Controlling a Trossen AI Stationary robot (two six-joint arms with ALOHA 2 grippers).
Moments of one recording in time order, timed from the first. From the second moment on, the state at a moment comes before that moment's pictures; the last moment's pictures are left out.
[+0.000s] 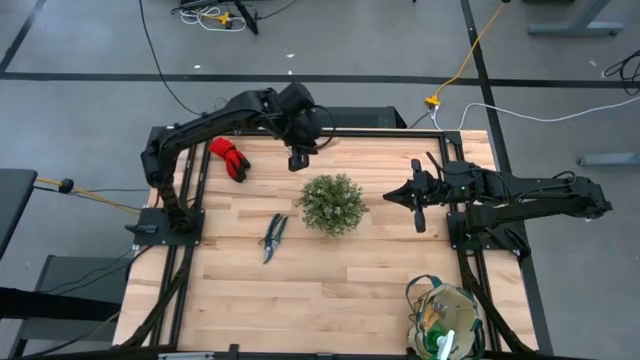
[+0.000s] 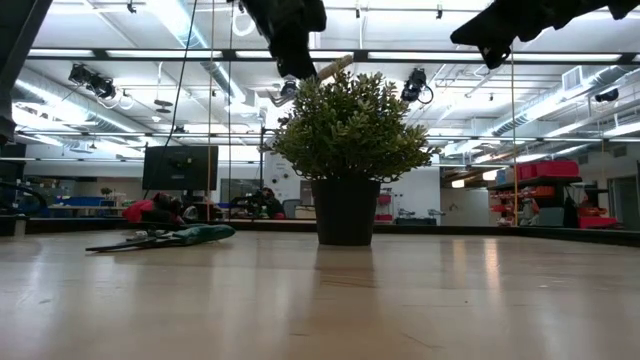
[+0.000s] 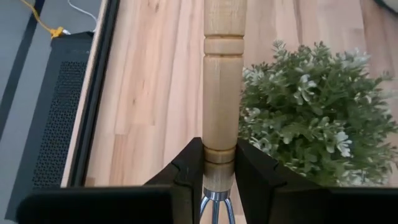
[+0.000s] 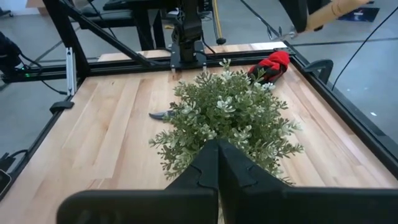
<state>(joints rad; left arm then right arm) 0.44 1.78 1.87 -1.02 0.19 0.31 -0.04 0.74 0.67 -0.25 -0.02 0.04</state>
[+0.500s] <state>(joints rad) 0.36 1.57 1.61 -0.74 0.18 0.14 -0.04 0.74 0.67 -0.21 -0.02 0.03</state>
